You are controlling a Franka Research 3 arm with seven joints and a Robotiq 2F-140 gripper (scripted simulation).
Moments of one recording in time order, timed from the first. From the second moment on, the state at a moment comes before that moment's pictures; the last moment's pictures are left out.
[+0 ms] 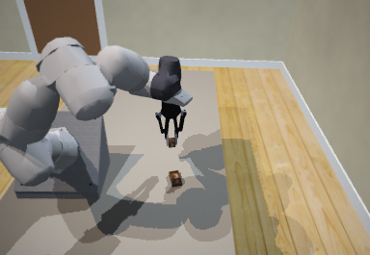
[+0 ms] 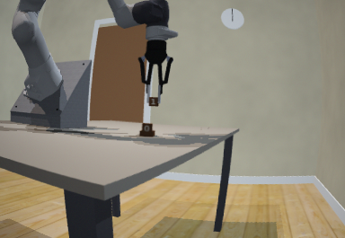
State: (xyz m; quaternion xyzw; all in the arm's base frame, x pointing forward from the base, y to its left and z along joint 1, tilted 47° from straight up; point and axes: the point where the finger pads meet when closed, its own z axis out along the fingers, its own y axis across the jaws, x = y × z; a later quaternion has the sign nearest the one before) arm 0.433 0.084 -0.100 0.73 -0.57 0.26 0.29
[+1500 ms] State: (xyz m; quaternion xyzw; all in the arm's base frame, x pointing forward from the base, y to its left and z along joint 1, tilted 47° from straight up) arm 0.453 0.015 -0.033 0.73 -0.55 0.26 0.31
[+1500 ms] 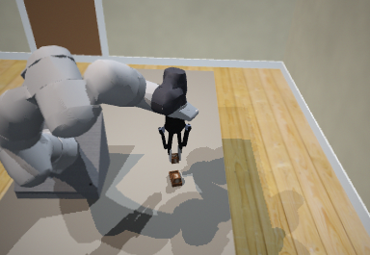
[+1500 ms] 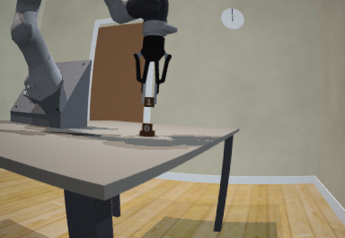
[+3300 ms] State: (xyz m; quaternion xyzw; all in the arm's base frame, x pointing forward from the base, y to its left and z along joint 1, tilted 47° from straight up) arm 0.454 -0.020 -0.066 0.73 -0.55 0.25 0.31
